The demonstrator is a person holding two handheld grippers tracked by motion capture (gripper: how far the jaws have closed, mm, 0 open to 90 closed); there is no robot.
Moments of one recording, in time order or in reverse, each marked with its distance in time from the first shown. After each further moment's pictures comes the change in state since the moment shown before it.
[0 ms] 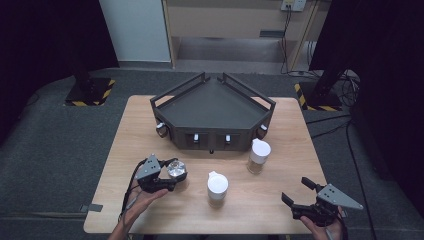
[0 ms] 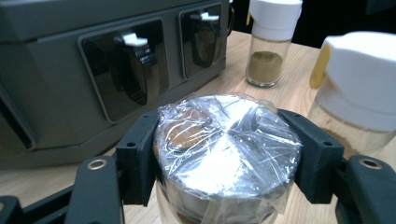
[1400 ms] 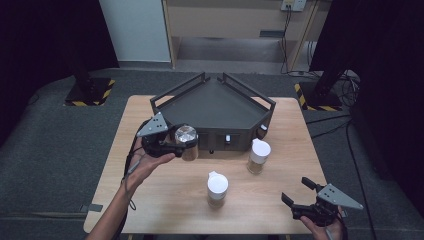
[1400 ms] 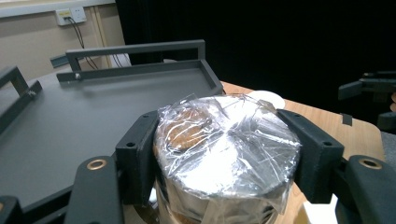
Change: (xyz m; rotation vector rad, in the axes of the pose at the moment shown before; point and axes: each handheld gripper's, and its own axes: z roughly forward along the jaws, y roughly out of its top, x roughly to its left) left arm 0.022 0.135 0.012 -0.031 -0.041 0.034; right arm -0.001 -0.001 0.000 -0.002 0.004 0.011
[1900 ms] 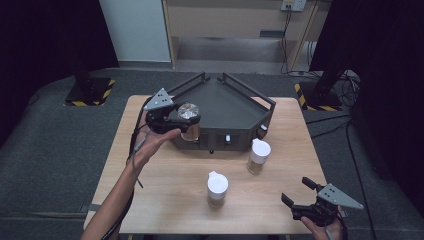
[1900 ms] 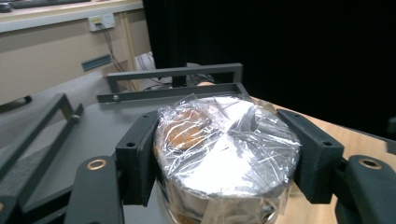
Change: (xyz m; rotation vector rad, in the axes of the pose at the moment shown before) left arm 0.019 0.041 0.019 0.010 0.093 -0.015; right arm -0.001 -0.001 0.000 -0.007 0.008 0.007
